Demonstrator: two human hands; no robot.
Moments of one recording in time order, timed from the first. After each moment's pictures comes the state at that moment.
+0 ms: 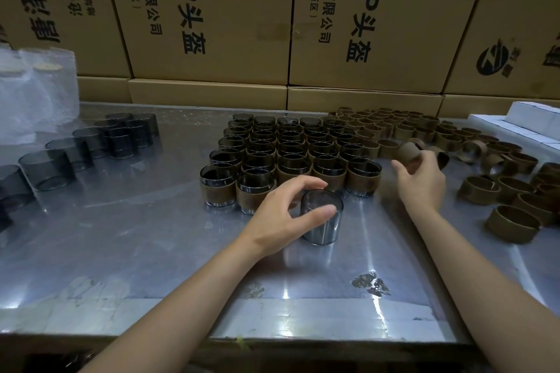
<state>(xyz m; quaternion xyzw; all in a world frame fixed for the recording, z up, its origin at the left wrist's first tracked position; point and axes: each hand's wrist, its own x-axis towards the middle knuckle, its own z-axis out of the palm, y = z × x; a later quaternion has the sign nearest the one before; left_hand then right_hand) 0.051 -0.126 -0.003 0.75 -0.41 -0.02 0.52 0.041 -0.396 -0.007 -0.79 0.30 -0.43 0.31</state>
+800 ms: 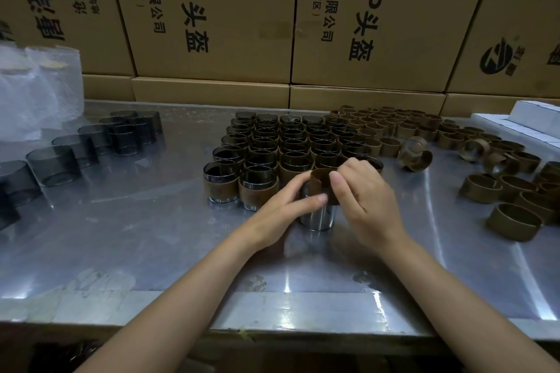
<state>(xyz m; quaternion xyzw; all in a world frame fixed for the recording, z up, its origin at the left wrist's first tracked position) 0.056 -0.126 -0.001 0.69 -0.40 -0.15 0.58 -0.004 -0.283 0.008 -0.87 -0.11 -0.43 0.23</state>
